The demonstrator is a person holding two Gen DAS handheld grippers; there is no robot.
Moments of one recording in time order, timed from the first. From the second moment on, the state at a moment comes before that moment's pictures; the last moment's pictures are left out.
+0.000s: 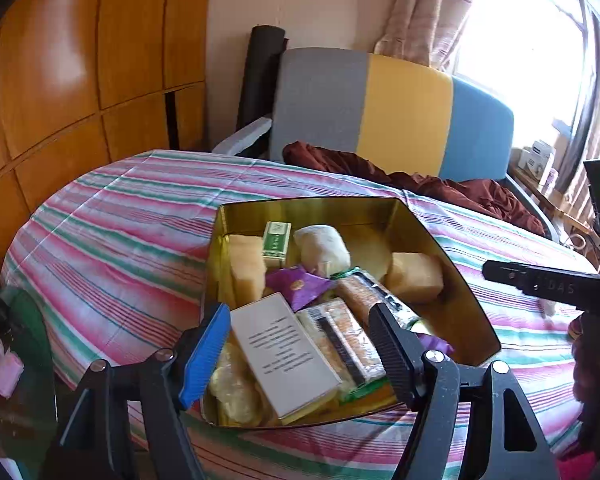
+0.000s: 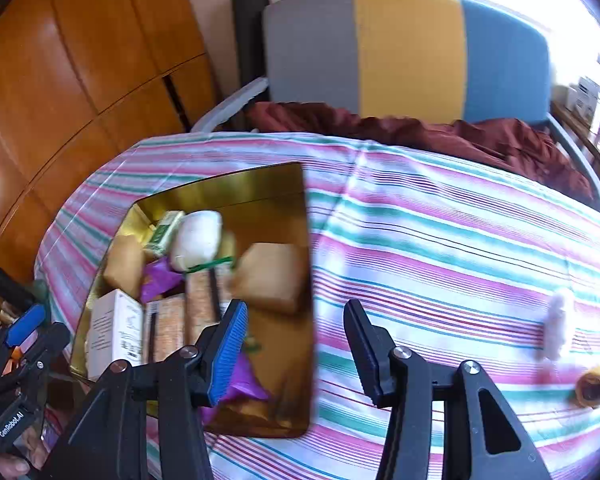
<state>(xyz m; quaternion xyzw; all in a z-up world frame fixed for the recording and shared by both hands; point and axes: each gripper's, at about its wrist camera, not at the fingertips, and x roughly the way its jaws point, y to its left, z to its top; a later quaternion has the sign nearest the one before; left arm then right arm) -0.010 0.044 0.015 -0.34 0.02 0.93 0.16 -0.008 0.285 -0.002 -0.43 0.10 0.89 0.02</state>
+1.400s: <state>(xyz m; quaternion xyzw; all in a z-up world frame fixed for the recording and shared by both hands) 0.005 0.402 -0.015 -0.43 0.12 0.78 0.45 0.192 0.603 -0.053 -0.29 0.50 0.75 0.33</state>
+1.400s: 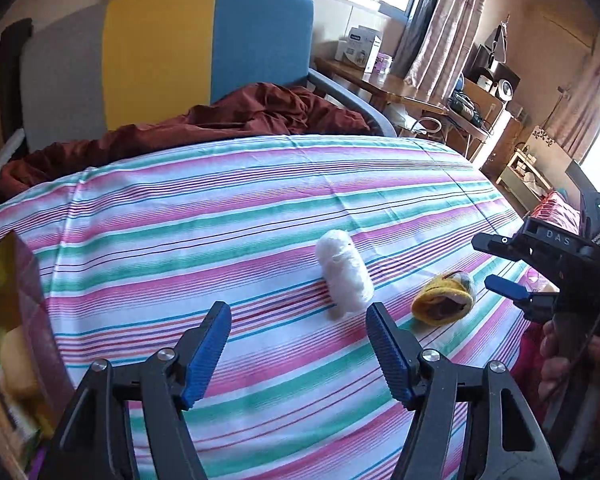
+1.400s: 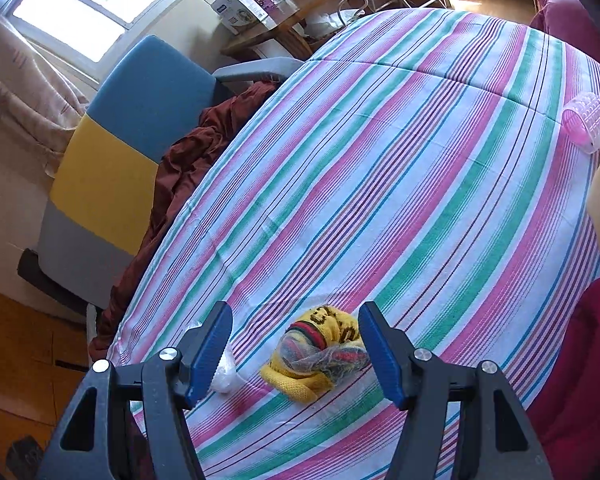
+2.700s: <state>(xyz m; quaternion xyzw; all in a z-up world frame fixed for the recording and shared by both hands) 0.043 0.356 -0.088 -0.39 0.15 0.78 0.46 0.159 0.602 -0.080 -0.39 0.47 0.72 0.32</state>
